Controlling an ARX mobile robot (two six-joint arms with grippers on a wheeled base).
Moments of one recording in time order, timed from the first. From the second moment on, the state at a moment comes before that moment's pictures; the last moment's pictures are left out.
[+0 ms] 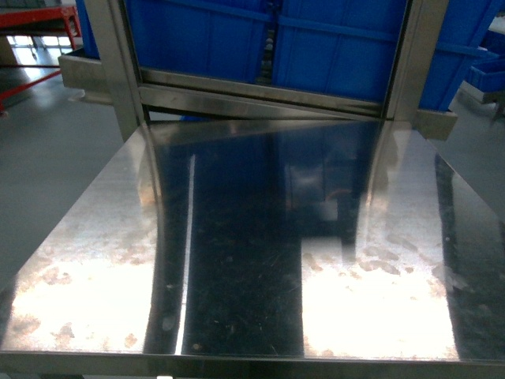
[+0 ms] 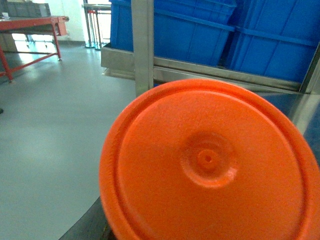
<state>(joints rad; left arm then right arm) 0.00 0.01 0.01 -0.01 0.00 -0.02 0.00 0.00 0.01 0.00 0.00 0.00</state>
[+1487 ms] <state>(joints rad) 0.00 0.01 0.01 0.00 0.00 -0.02 0.00 0.00 0.01 0.00 0.00 0.00</state>
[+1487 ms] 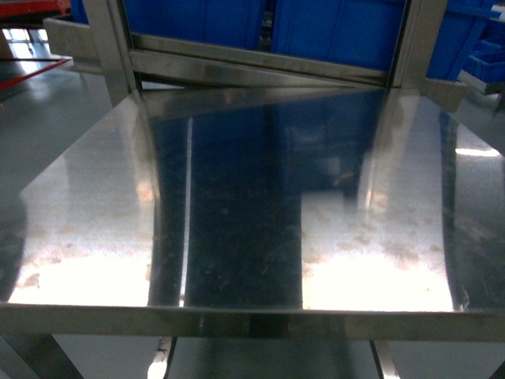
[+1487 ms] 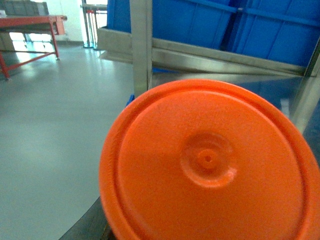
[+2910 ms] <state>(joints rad) 0.00 0.01 0.01 -0.01 0.00 -0.01 0.00 0.00 0.01 -0.01 0.00 0.00</state>
